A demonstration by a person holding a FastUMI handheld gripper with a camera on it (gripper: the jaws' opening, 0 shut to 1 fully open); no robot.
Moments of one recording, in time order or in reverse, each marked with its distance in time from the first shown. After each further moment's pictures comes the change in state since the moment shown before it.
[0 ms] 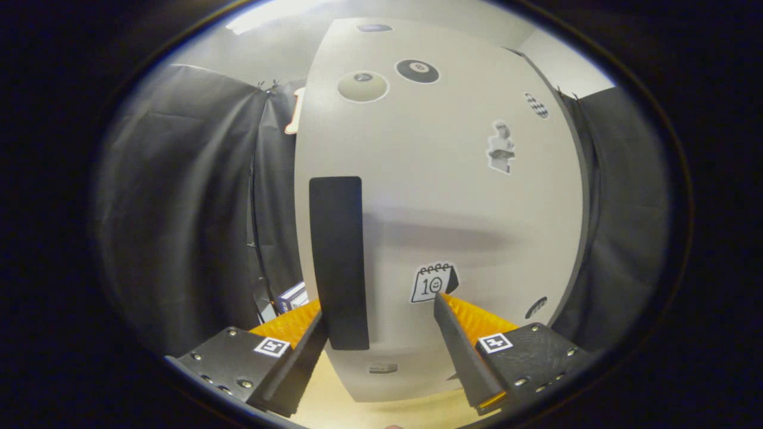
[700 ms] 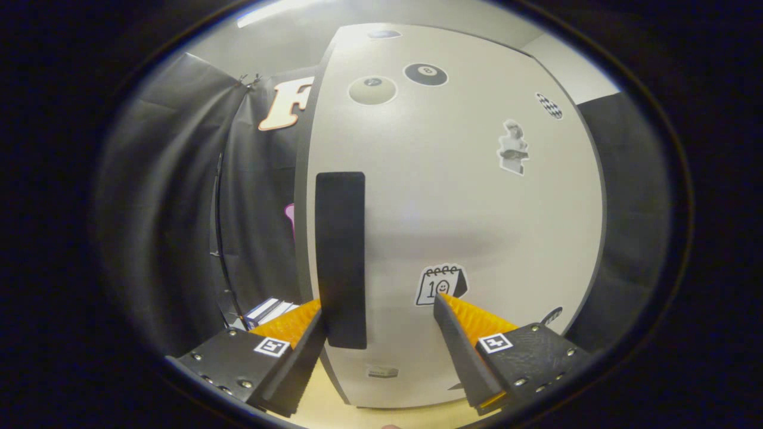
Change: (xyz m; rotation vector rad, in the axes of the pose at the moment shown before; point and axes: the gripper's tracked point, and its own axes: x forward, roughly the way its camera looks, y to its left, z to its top) arm 0.045 -0.010 0.000 -0.010 -0.074 -0.149
